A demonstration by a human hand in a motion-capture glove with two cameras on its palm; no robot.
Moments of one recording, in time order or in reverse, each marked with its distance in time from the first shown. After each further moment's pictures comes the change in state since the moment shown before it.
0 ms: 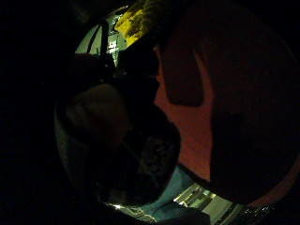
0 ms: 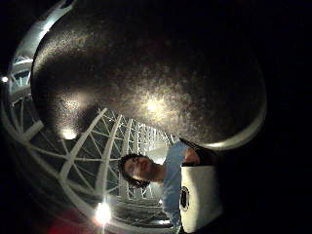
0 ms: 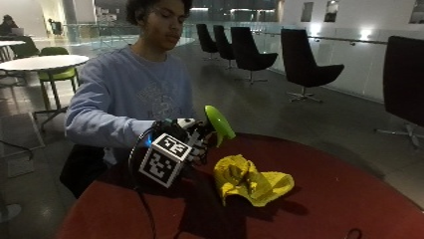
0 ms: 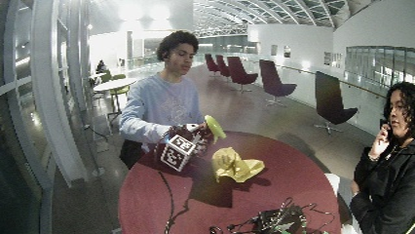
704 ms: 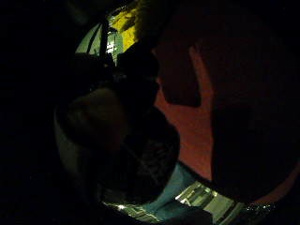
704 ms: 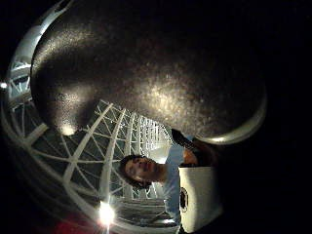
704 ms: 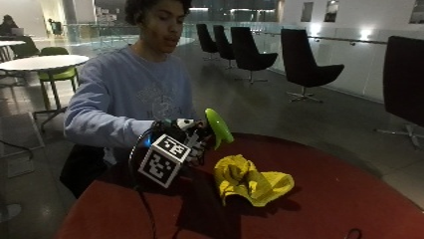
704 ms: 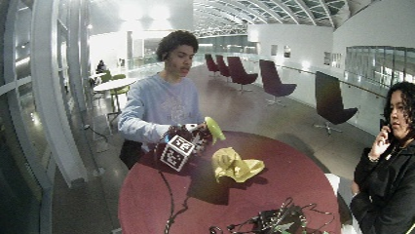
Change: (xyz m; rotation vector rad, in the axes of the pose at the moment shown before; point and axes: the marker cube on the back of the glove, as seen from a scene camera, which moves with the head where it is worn) arm 0.007 0.004 0.007 -0.023 -0.004 0.035
